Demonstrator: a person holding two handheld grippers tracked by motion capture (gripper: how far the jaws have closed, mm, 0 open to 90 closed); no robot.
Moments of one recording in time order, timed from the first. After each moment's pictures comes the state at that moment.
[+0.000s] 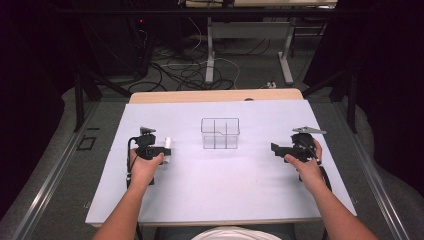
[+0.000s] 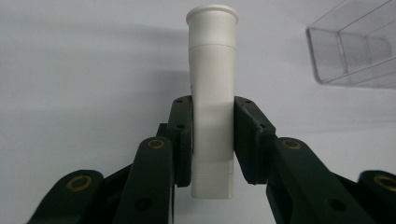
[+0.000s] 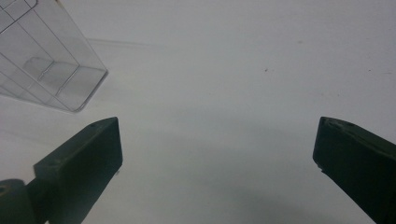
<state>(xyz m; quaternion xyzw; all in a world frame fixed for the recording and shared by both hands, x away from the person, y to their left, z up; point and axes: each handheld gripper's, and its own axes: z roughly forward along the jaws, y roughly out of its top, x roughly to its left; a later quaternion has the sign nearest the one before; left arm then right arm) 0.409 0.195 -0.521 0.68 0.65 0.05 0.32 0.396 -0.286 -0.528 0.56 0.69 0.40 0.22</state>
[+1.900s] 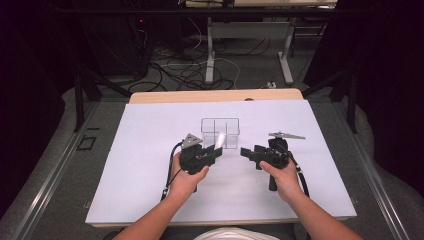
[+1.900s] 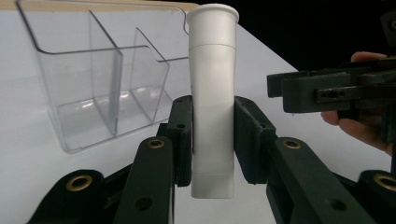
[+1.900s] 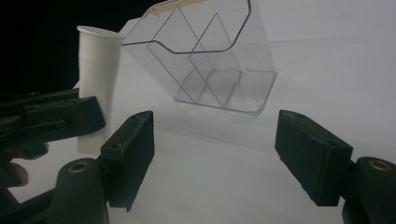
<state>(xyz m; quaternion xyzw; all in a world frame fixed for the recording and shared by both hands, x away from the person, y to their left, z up) 0.355 0.061 -0.506 0.74 0.42 0.08 0.52 0.366 -0.203 -0.509 0.54 0.67 0.51 0.05</state>
